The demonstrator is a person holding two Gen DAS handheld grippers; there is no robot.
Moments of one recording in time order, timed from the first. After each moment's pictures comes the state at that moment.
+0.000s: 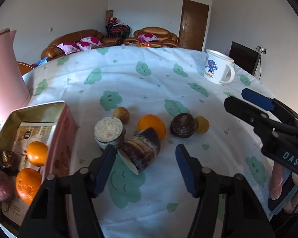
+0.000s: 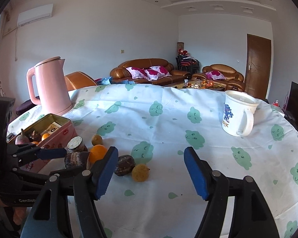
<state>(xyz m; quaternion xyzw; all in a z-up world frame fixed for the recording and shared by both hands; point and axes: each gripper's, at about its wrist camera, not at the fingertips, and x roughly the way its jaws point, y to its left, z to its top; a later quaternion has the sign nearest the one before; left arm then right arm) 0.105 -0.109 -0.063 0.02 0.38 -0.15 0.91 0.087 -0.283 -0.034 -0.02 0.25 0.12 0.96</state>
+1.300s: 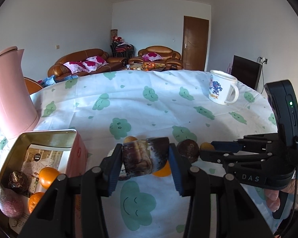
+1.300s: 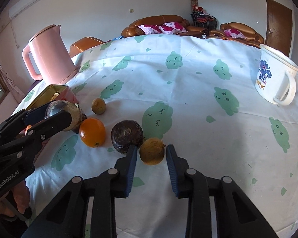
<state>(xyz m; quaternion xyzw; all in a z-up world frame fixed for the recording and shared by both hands) 0.106 -0.101 -0.043 0.03 0.29 -0.13 0.95 0.143 -0.269 -0.076 0.00 0.41 0.18 0.89</state>
